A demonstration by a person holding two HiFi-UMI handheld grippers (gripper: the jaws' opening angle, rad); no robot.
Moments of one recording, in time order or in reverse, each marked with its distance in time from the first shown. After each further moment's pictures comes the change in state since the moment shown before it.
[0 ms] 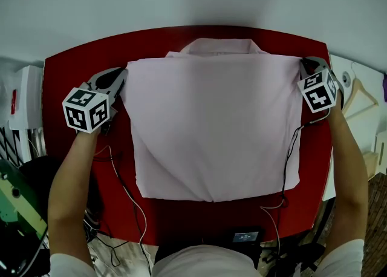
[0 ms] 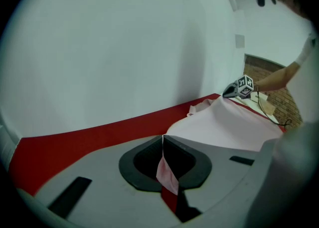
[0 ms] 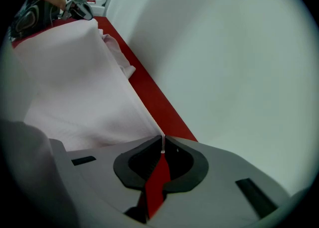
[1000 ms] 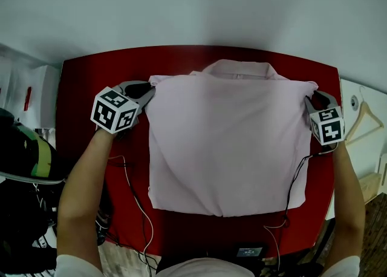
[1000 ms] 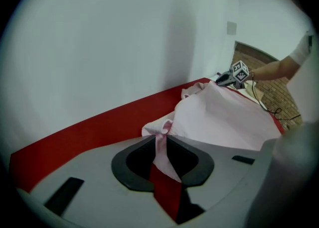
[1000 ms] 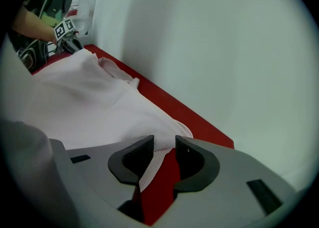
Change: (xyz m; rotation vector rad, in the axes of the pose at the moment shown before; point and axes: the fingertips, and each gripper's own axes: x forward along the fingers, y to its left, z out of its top) left arm 0.022 -0.014 -0.027 0.102 0.180 -0.135; right arm -0.012 0.034 -0.010 0.286 -0.087 0.118
